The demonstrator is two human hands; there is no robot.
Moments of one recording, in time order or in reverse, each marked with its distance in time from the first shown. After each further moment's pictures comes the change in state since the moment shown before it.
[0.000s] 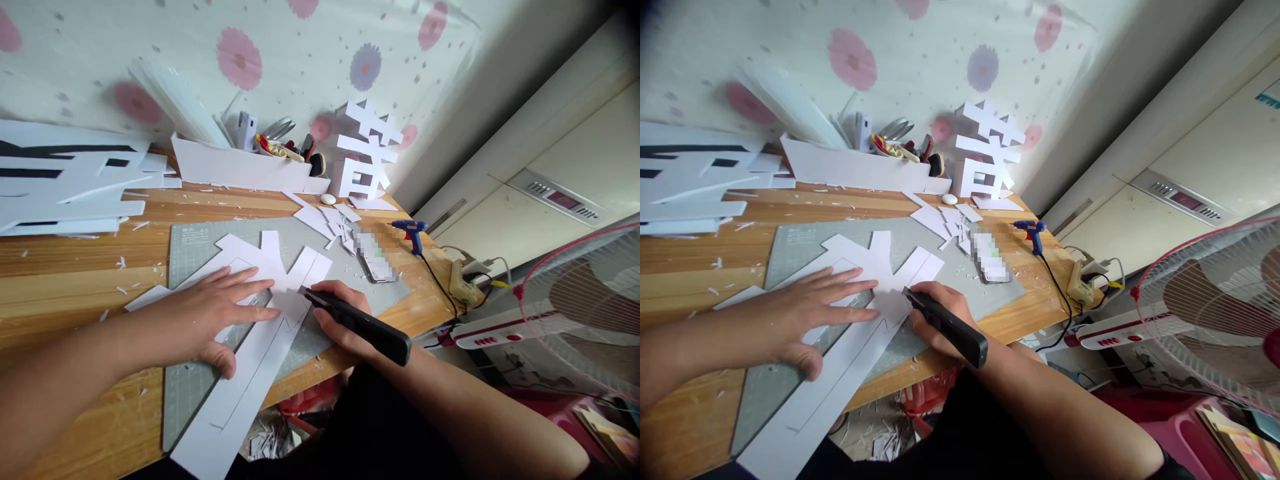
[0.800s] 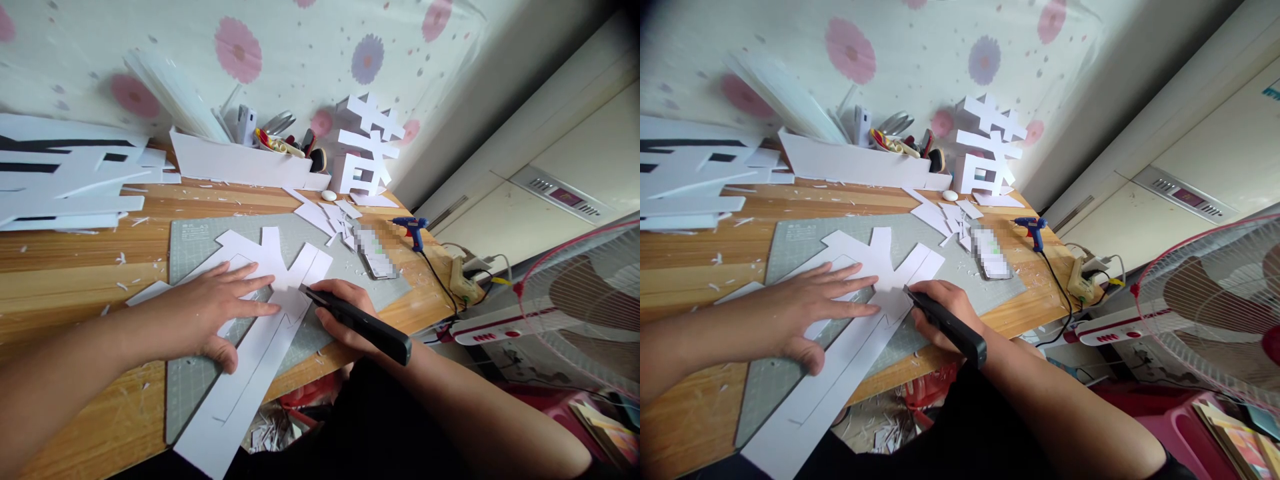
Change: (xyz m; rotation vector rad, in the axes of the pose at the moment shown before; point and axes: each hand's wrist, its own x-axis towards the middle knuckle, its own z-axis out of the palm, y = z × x) left_hand 0.002 -0.002 0.003 0.014 -0.005 -0.009; right_hand 0.001 -0.001 -0.007 -0.044 -0.065 -0.094
